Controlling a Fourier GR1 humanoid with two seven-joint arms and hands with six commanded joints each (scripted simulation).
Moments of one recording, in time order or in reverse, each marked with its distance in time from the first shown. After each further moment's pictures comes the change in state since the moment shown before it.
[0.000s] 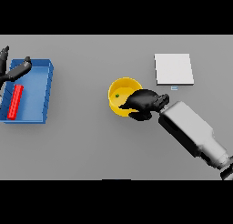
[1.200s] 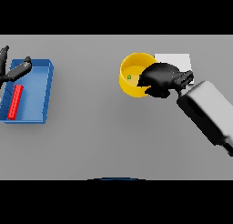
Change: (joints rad) left arm 0.011 0.022 -0.003 -0.047 -0.005 0.011 0.020; right arm -0.097 -0.178 -0.124 -0.217 -0.133 0.128 0.114
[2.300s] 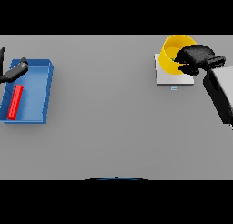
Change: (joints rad) left arm 0.001 0.043 -0.031 -0.029 0.028 0.024 0.055; right arm -0.161 -0.030 -0.069 0.680 0.046 -0.332 -0.134
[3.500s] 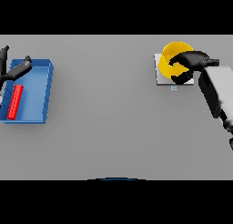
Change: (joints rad) left arm -0.048 -0.013 -0.046 0.035 0.027 0.017 0.000; right arm -0.107 0.095 0.029 0.332 -0.002 -0.040 -0.103
